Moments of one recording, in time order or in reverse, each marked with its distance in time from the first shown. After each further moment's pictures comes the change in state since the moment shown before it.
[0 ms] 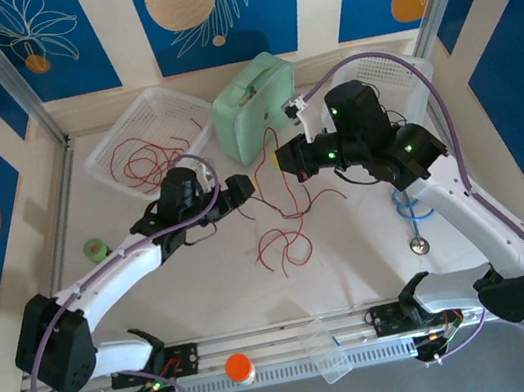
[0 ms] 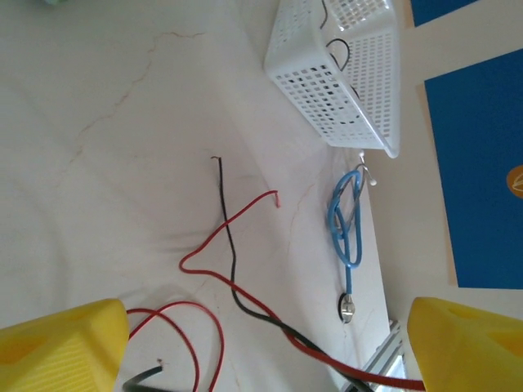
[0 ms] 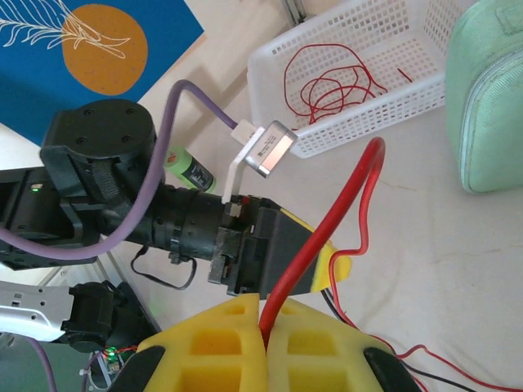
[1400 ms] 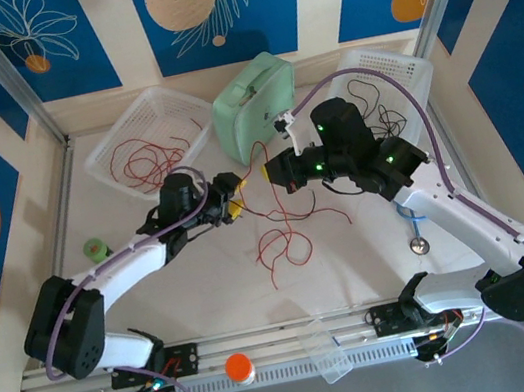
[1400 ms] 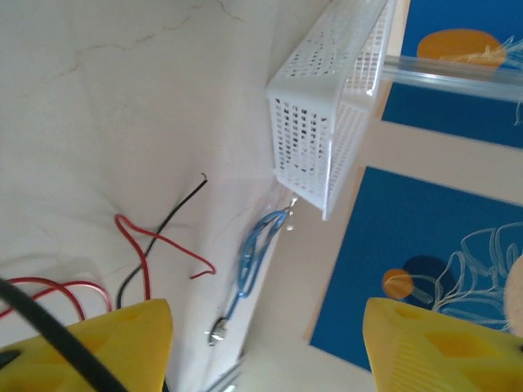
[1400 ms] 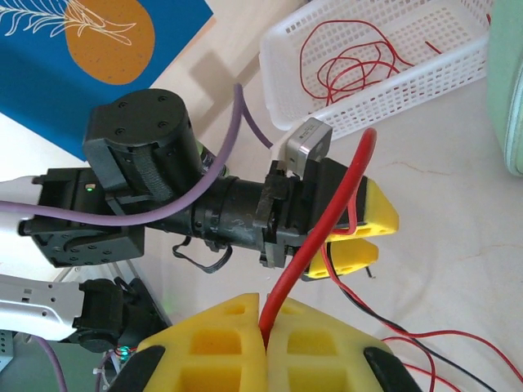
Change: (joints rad) left arm 0.049 0.113 -0.116 0.316 0.091 -0.599; right arm 0.060 -0.004 -0.134 0.136 0.004 0.071
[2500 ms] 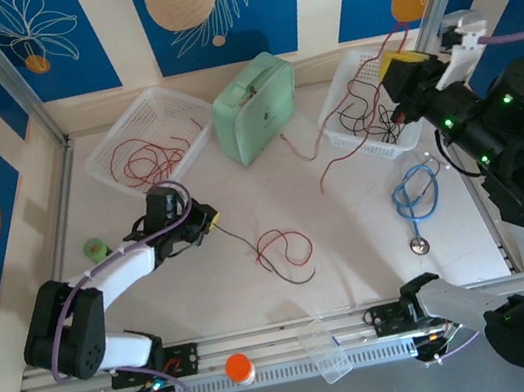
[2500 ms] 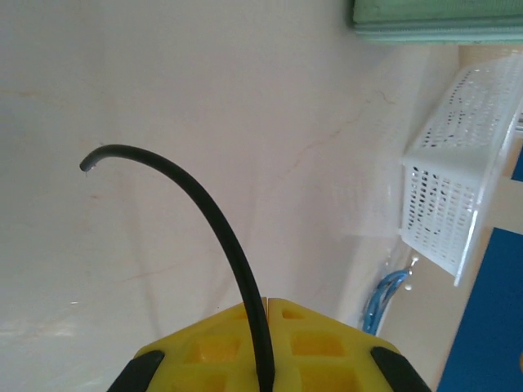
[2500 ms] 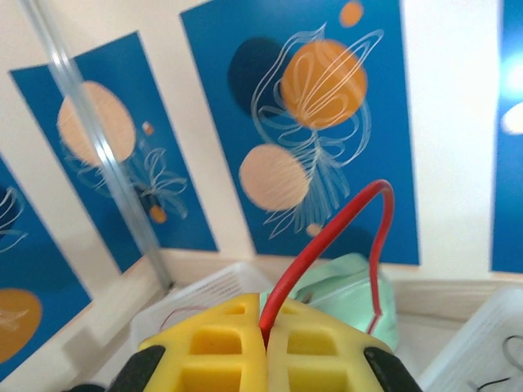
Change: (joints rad) left arm 0.166 -0.030 -0.103 -0.217 -0.065 0.277; right arm -0.374 -0.200 0.515 -0.148 0.287 -0.112
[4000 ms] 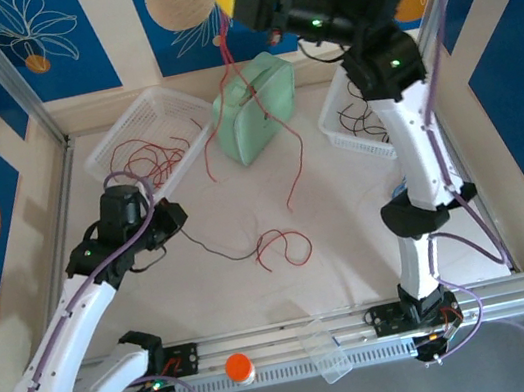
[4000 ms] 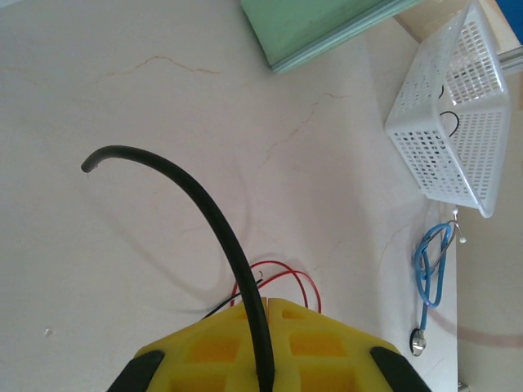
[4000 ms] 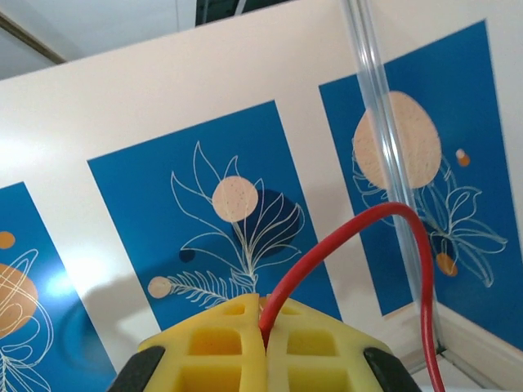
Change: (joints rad) left arm 0.005 -0.441 0.283 -0.707 -0.150 0.413; right arm 0.206 0.914 0.906 0.285 -0.641 0.284
